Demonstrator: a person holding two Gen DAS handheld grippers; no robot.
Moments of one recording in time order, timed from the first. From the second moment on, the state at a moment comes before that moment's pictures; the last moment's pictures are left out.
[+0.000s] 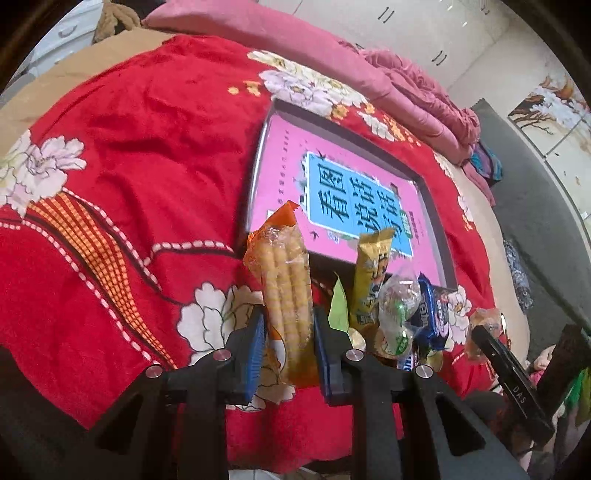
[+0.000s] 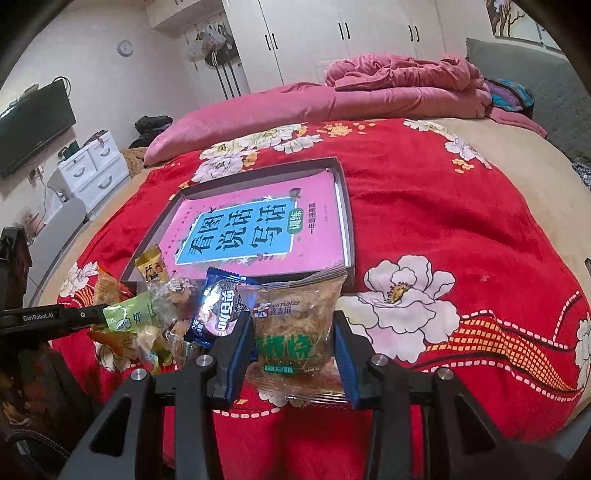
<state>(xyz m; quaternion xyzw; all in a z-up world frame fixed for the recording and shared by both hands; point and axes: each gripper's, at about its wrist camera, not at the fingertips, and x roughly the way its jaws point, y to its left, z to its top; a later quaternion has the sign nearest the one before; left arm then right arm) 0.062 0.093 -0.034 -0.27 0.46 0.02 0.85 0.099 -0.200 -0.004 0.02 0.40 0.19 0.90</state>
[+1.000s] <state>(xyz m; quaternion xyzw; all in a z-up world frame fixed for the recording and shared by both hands) 0.095 0.096 0.001 -0.24 0.42 0.05 0.87 0.145 -0.193 0.009 0.04 0.36 0.22 0.91</state>
